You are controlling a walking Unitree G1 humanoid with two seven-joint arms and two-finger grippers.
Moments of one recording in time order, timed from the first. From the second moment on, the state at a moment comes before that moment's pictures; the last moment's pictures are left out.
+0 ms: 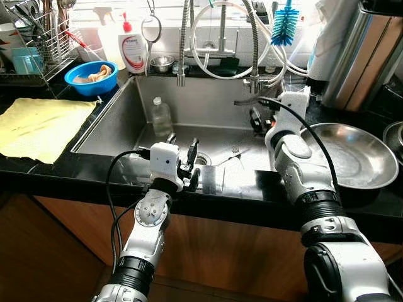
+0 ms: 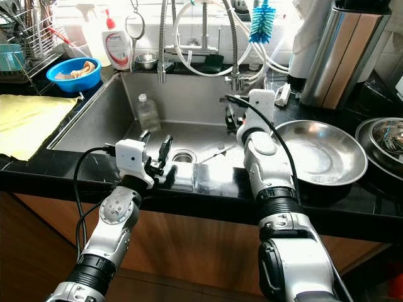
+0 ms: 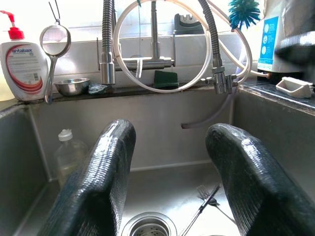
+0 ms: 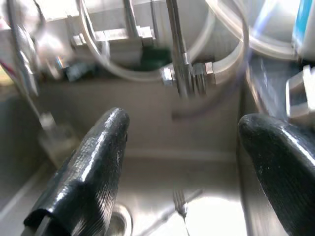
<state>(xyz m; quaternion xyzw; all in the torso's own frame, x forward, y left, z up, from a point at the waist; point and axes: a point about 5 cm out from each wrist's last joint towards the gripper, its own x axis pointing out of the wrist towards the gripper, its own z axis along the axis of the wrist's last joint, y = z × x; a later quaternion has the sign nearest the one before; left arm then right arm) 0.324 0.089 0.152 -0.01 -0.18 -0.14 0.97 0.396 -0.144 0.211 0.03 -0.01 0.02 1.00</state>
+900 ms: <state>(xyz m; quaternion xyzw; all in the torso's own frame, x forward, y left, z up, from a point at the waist) 0.324 0.087 0.145 -0.01 -0.16 -0.14 0.98 0.339 -0.152 0.209 -0.05 0.09 -0.02 0.99</state>
